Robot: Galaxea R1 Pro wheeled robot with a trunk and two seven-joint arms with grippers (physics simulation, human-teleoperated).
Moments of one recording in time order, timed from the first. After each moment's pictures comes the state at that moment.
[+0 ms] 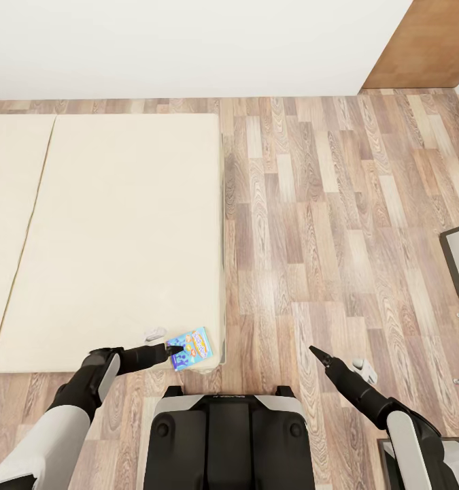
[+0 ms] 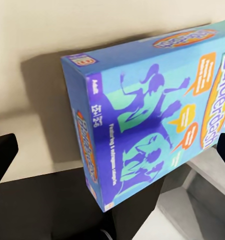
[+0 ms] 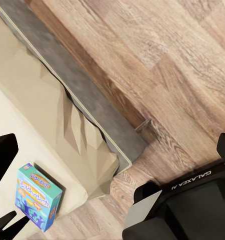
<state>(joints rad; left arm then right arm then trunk) -0.71 0.06 0.22 -0.67 0.02 0.63 -0.64 -0.23 0.06 -0.41 -1.42 -0.66 0.73 0.28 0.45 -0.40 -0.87</state>
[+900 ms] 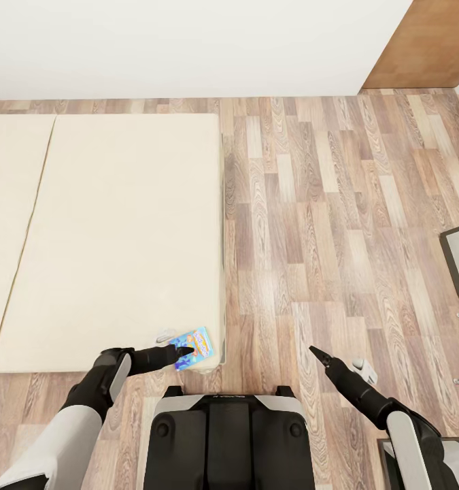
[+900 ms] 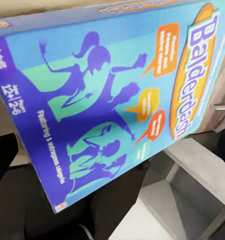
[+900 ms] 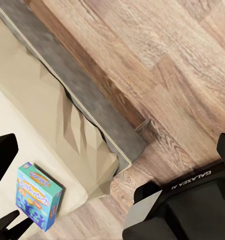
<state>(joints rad) -0.71 0.00 0.23 -0.67 0.02 0.66 -0.63 -0.23 0.06 -0.41 -1.42 -0.66 0.73 0.28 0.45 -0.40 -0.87</state>
